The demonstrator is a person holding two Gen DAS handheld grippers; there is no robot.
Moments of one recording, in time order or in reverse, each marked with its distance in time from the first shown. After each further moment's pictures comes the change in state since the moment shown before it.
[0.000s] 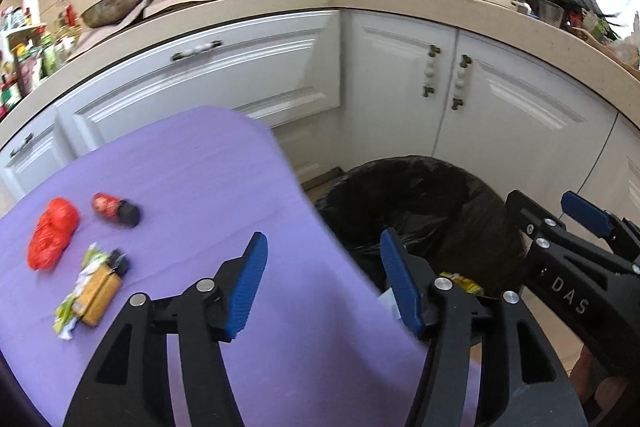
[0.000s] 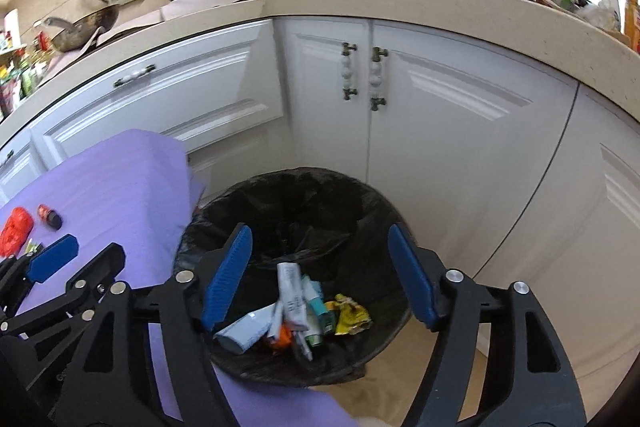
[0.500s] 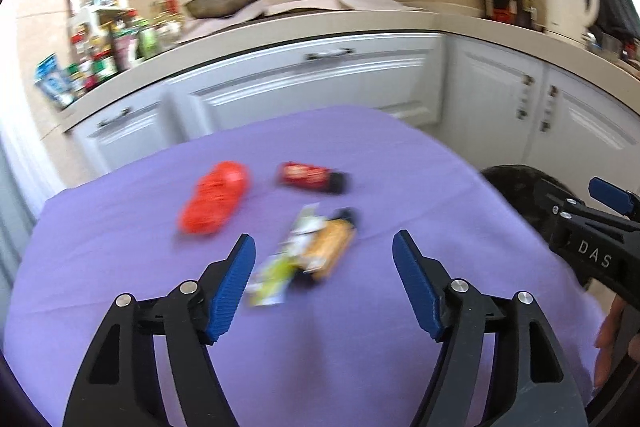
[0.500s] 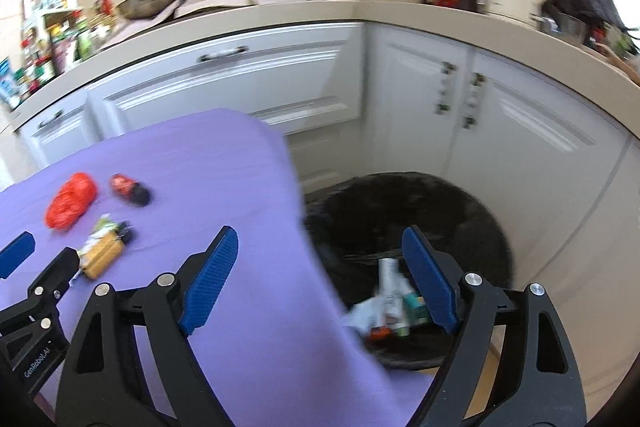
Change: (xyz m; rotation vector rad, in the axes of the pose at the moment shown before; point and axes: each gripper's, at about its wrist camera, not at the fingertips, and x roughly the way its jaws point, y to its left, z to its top) left arm -0.068 0.132 -0.042 -0.099 -0.052 0.246; right arm -0.028 0.127 -0.008 -0.141 0.005 0.149
